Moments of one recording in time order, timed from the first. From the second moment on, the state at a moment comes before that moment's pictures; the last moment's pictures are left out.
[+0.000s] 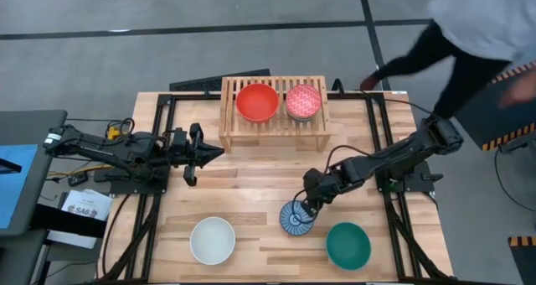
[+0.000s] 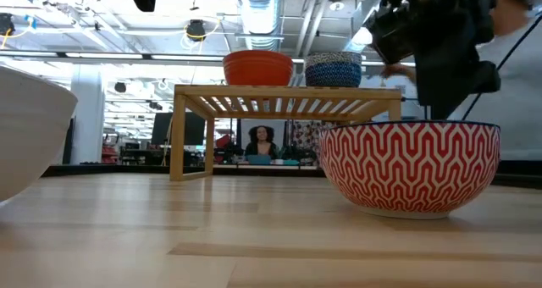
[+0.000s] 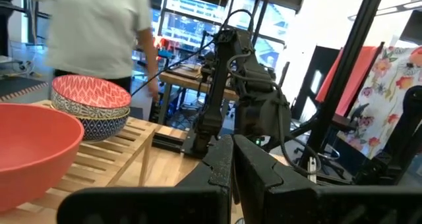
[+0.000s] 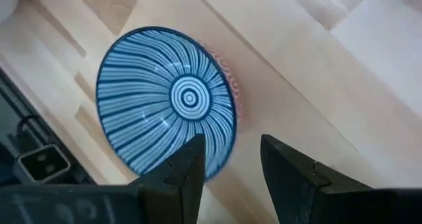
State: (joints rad) left arm -0.18 0.70 0.51 0.40 -0.28 -0.21; right arm 0.31 1.51 0.98 -0.58 -0.08 1.18
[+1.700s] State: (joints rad) left arm -0.17 0.70 0.51 0.42 -0.35 -0.15; right arm 0.12 1.11 0.99 -0.69 -0.13 0.88
